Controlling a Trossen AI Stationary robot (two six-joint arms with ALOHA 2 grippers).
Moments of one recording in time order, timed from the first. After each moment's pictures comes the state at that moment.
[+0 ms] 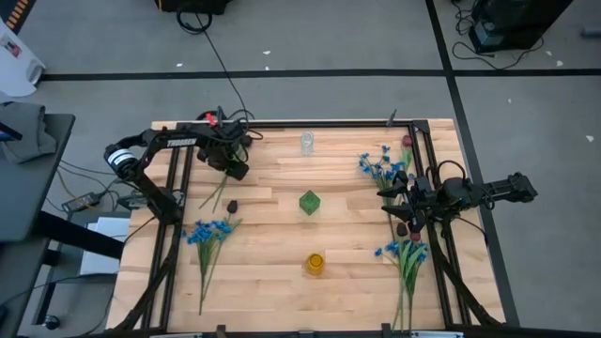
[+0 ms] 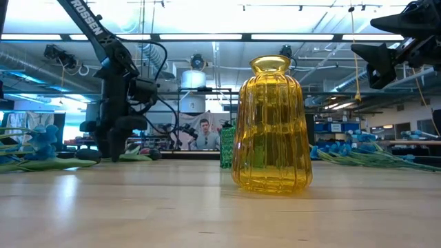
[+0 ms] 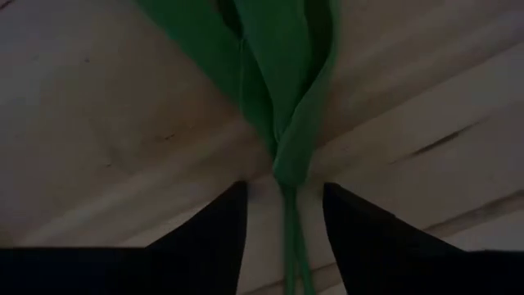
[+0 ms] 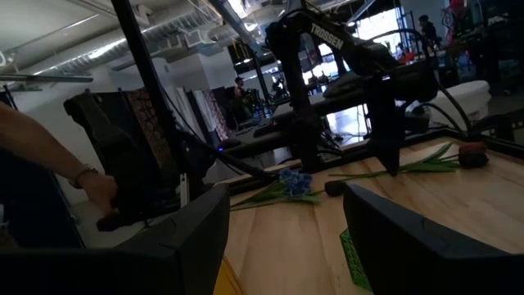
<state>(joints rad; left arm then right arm) 0.78 1.59 0.83 -0.75 0.01 -0.29 0.18 0.00 0.01 0.14 0.14 0.31</state>
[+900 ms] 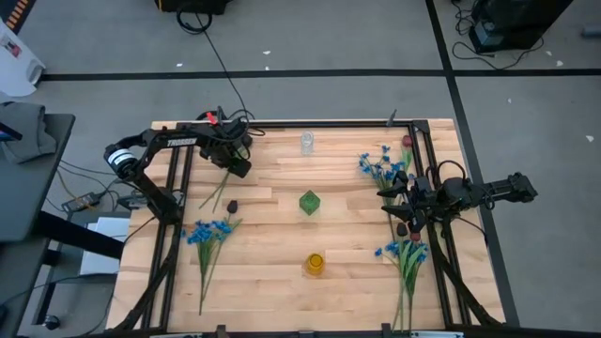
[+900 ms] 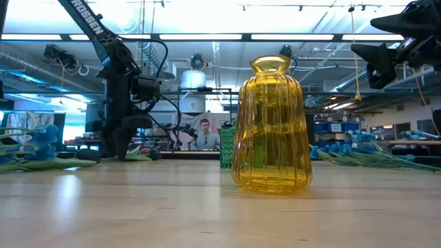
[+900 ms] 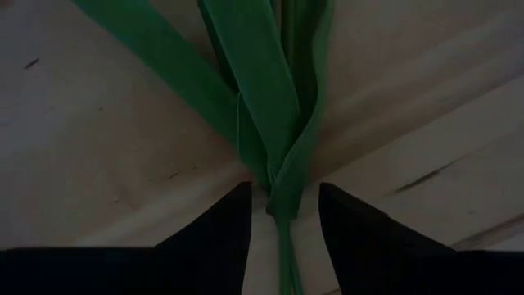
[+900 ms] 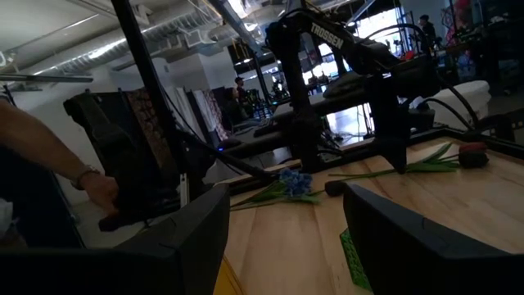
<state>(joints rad) 0.78 1.59 0.84 -0.70 -0.01 -0.29 0.18 0.00 0.01 0.14 0.14 0.31</state>
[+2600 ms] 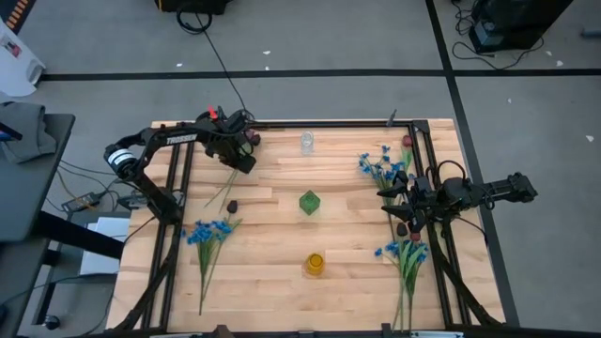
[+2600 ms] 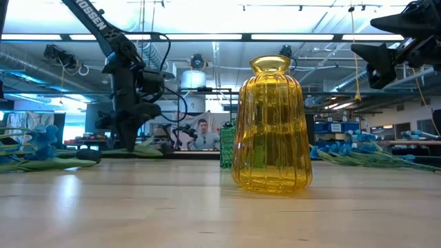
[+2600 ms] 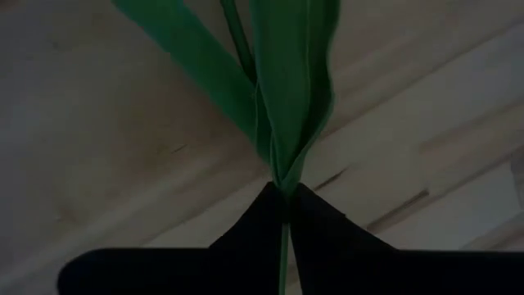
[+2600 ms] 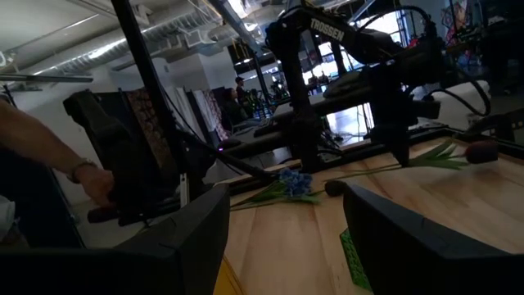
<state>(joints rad) 0.78 1.59 0.93 -0.75 0.12 -0.29 0.18 0.00 0.01 0.14 0.14 0.31</state>
